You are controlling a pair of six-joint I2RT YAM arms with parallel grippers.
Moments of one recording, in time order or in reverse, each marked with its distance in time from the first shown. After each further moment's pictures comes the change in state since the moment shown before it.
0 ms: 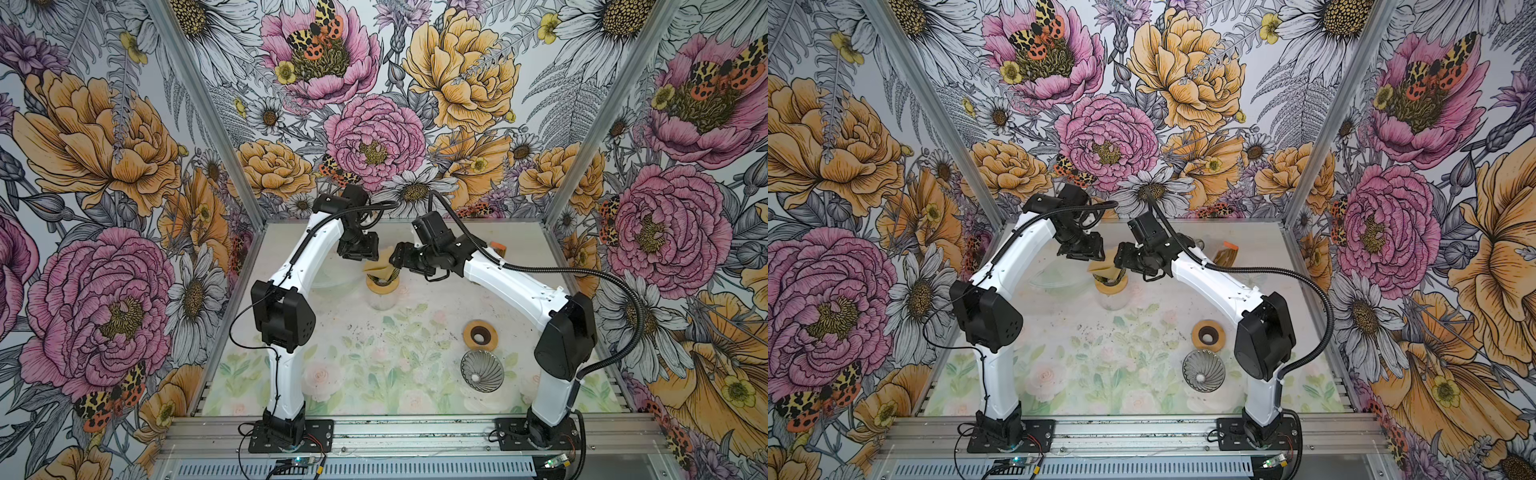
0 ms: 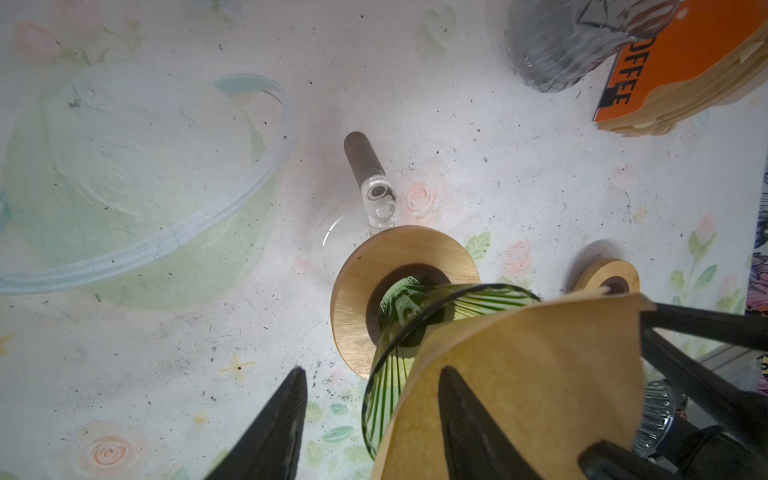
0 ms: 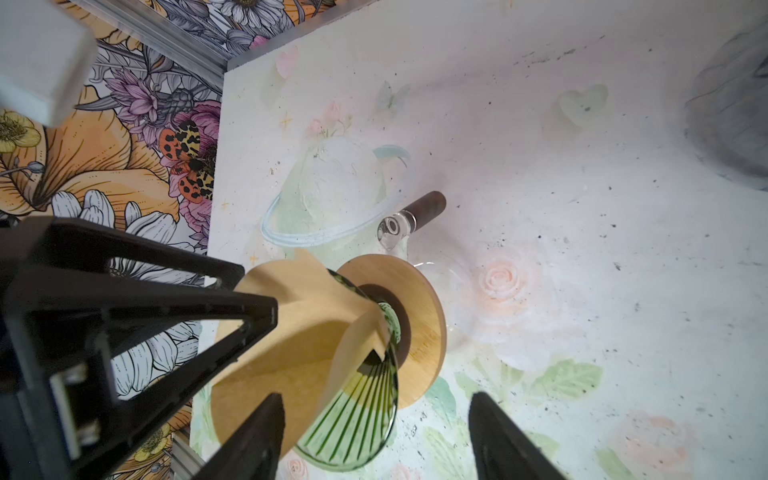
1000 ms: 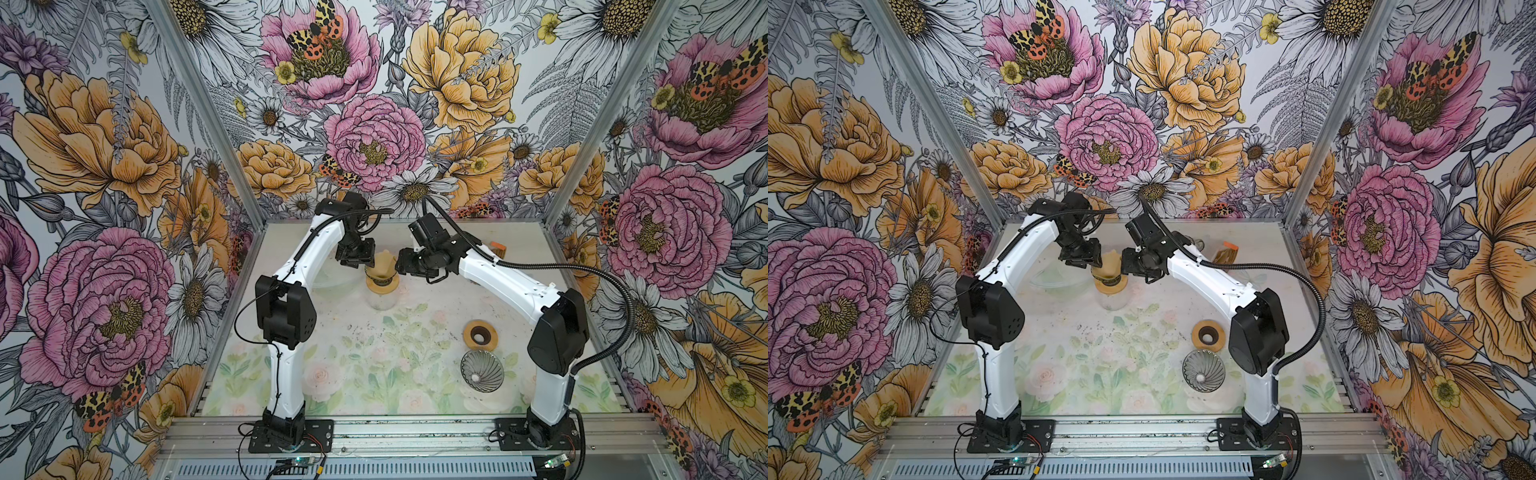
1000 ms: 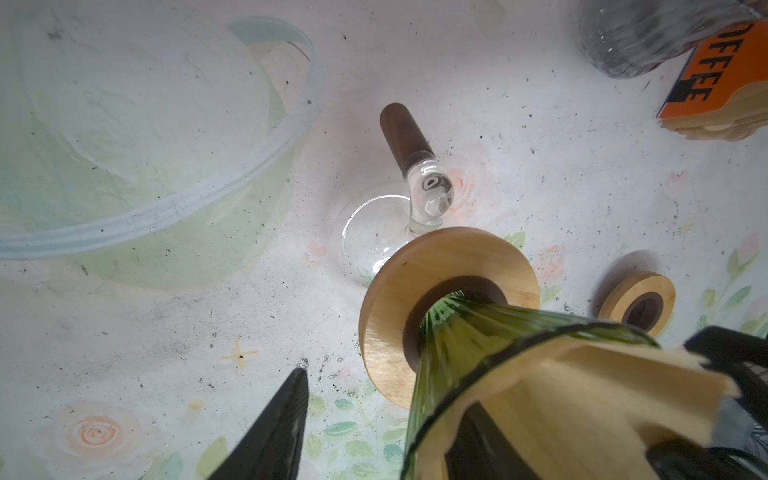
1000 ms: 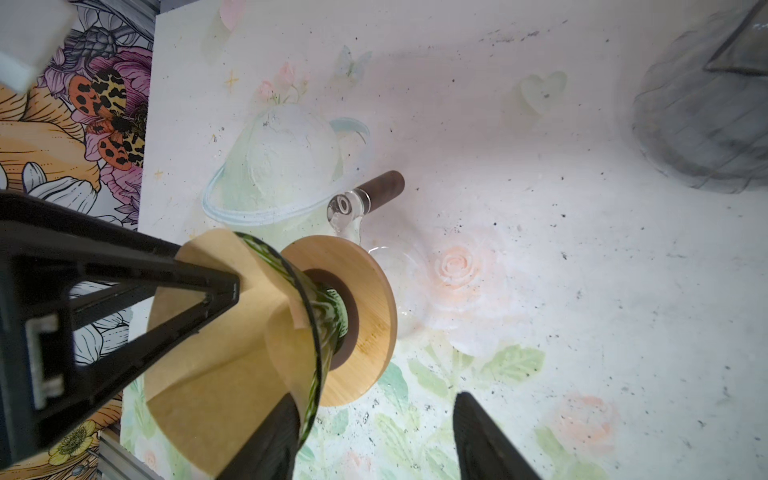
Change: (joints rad) left arm 0.023 0.033 -0.056 0.005 -0.014 -0.049; right arm 0.000 0.058 0.070 -0.125 0.049 -0.099
